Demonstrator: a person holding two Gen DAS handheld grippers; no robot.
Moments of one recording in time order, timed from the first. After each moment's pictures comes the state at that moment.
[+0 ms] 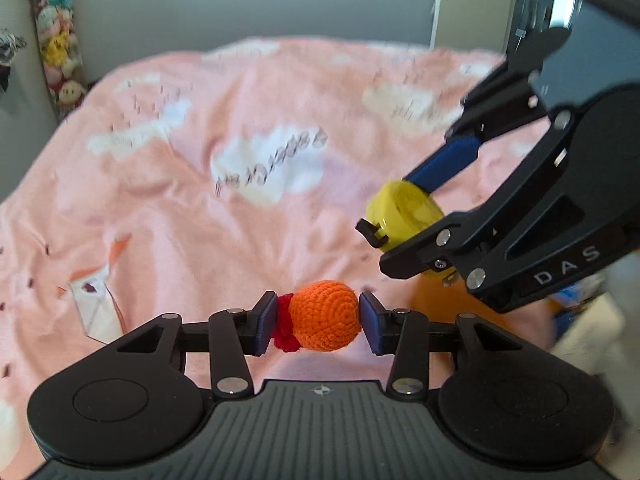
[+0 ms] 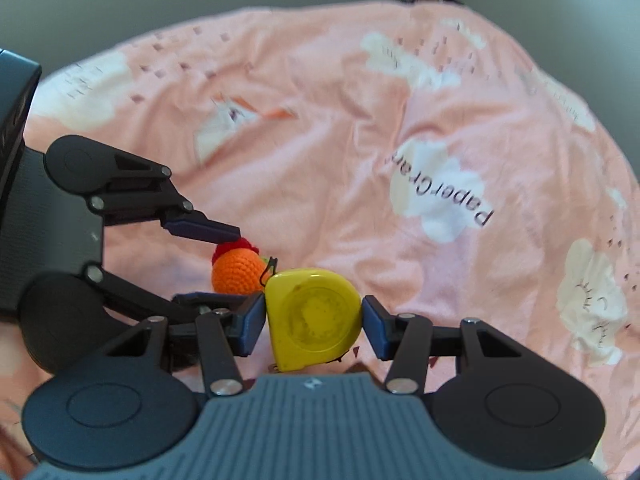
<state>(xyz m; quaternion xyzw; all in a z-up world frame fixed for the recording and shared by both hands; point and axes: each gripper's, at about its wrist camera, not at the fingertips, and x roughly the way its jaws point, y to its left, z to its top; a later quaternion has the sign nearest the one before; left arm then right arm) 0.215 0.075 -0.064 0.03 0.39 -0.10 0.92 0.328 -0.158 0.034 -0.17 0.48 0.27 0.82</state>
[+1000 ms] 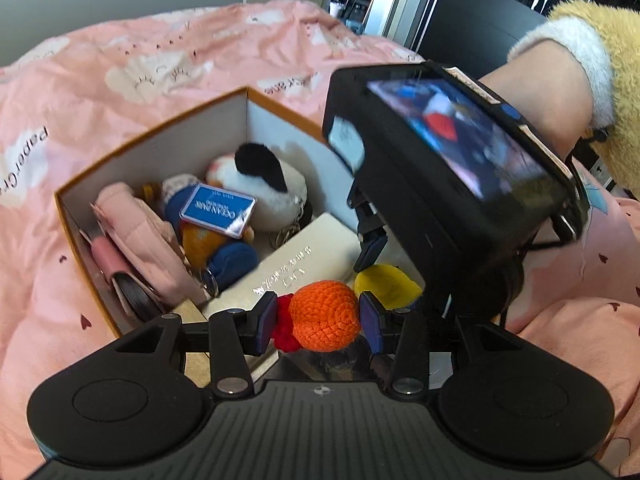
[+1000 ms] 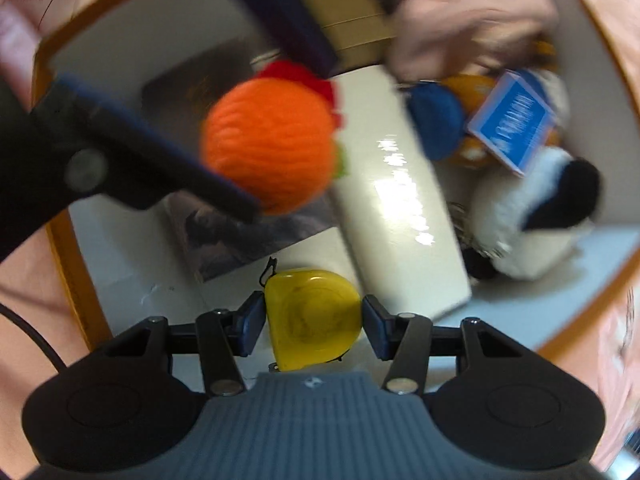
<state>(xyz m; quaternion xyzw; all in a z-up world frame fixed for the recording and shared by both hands) 0.135 -0.094 -0.075 0.06 0.44 -0.34 0.83 0.151 -0.250 -0.065 -0.36 0.66 0.35 0.56</state>
